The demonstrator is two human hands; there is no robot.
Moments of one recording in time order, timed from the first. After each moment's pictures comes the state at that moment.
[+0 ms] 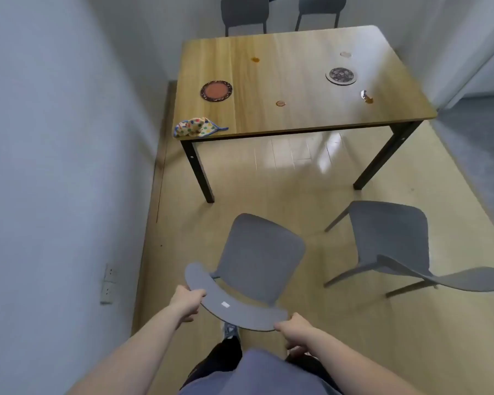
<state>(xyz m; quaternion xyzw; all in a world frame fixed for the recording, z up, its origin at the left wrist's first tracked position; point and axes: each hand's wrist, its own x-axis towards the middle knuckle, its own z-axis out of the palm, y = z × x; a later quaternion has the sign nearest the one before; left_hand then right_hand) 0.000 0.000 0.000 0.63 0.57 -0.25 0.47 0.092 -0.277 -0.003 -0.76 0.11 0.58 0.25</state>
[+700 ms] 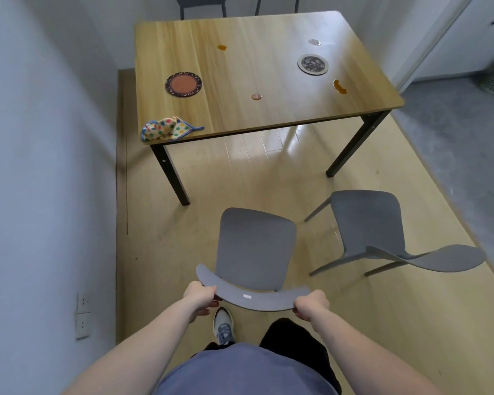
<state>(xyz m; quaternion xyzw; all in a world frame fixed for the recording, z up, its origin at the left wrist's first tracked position) 0.078 0.032 -0.019 0.63 0.49 -0.31 0.51 0.152 -0.247 -0.045 -0.82 0.35 0.37 0.28</state>
